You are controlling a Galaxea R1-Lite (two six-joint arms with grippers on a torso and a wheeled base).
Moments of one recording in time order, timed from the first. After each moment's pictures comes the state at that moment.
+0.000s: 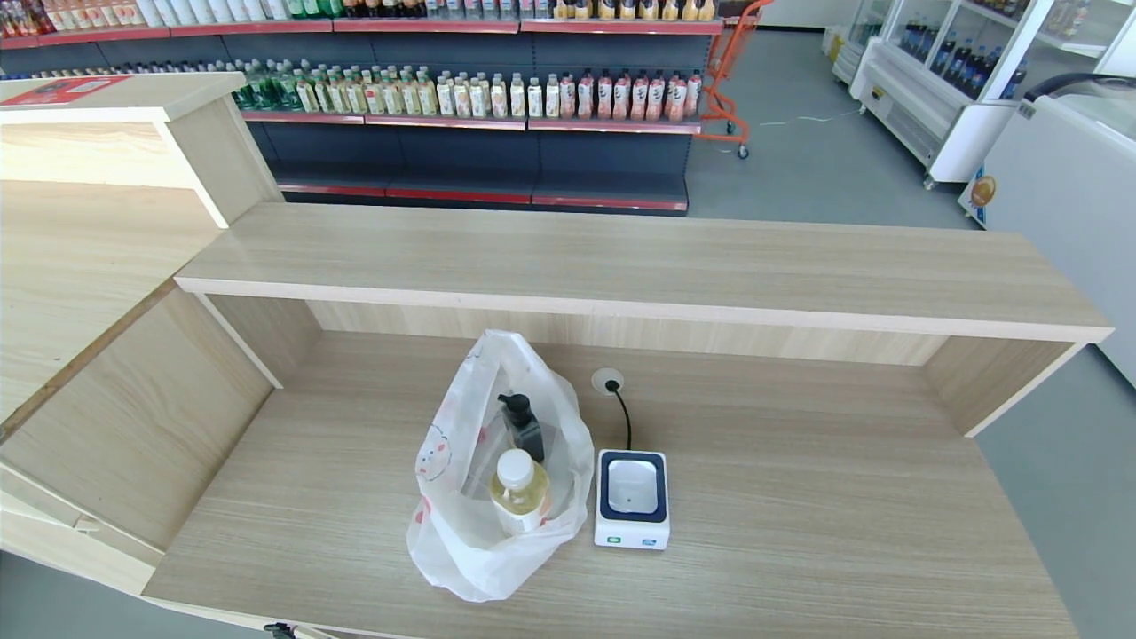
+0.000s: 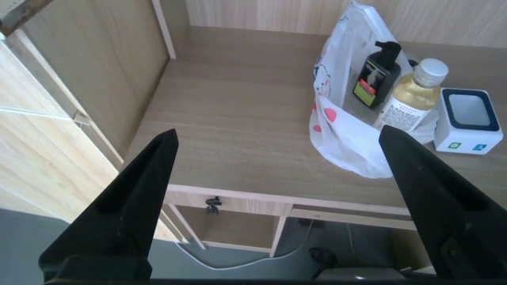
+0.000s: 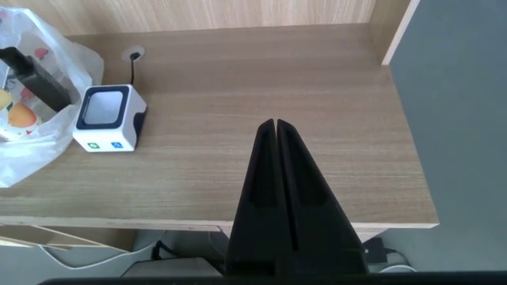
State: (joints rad) left arm 0.00 0.00 0.00 0.00 -0.01 -0.01; right arm 0.00 0.00 0.00 0.00 -0.04 0.02
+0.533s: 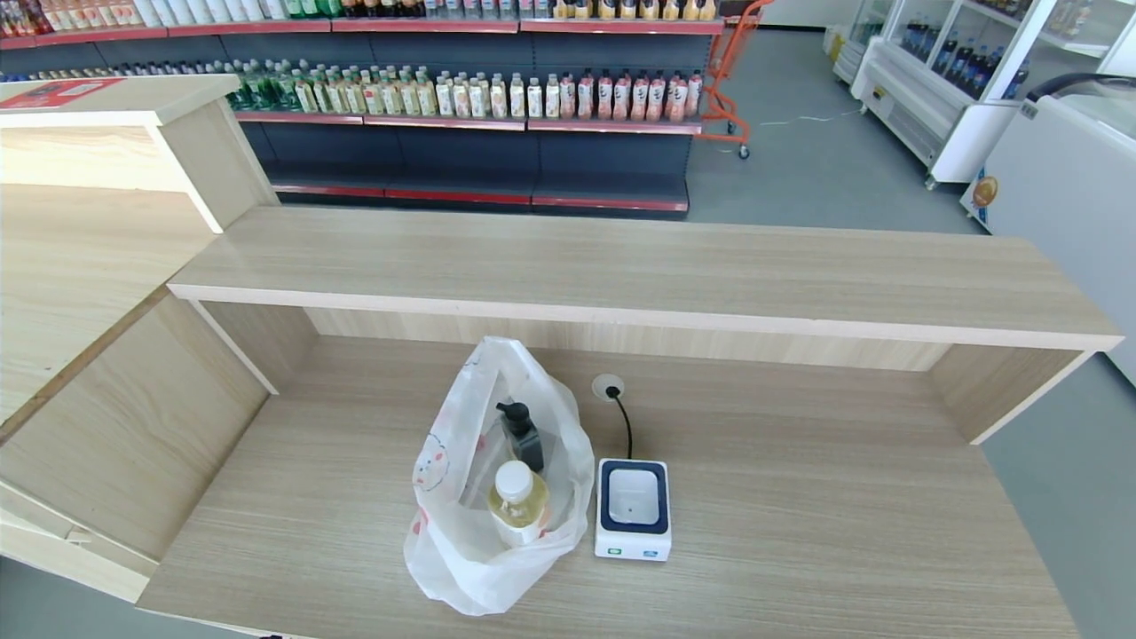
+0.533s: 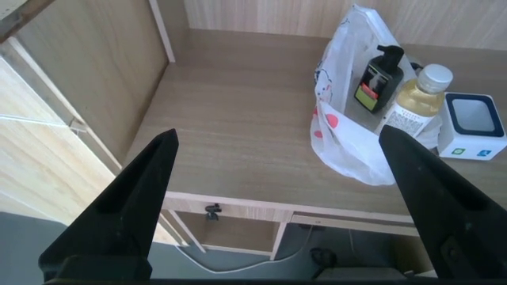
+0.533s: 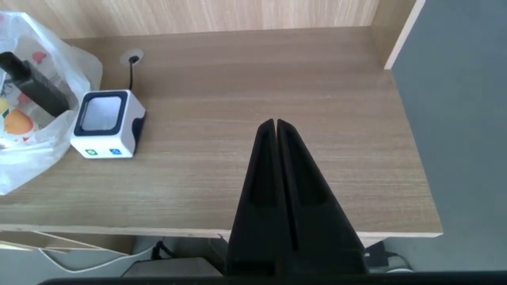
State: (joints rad) left arm 0.00 0.00 0.00 0.00 -0.01 0.00; right arm 0.00 0.00 0.00 0.00 -0.04 0.02
